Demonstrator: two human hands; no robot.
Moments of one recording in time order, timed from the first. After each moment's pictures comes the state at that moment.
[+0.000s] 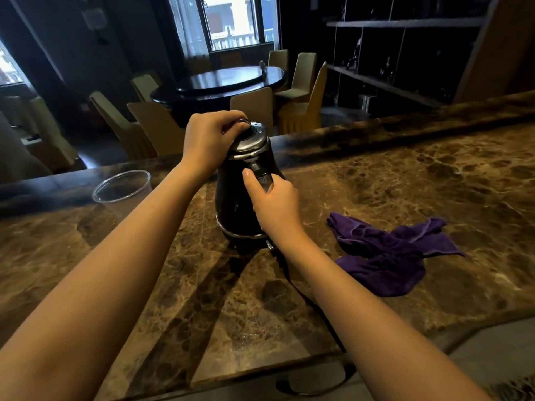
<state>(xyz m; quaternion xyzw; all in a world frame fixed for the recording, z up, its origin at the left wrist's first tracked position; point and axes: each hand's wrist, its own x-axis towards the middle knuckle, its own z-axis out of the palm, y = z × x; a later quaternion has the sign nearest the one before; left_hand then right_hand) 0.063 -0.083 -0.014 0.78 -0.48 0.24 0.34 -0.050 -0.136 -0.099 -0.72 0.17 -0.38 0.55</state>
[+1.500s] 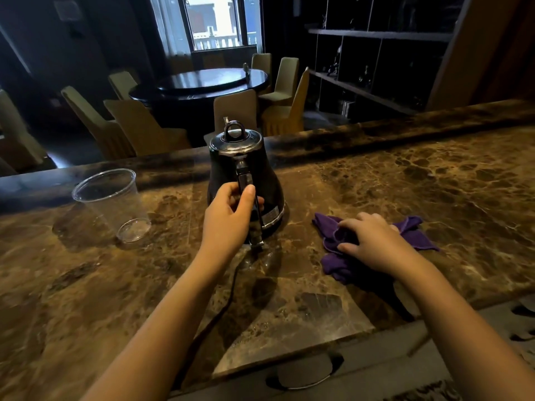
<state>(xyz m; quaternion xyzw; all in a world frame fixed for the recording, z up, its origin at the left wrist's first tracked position) -0.027 -0.054 -0.096 0.74 -0.31 -0.04 0.59 -0.180 -0.233 -0.125 -0.94 0.32 0.00 0.13</state>
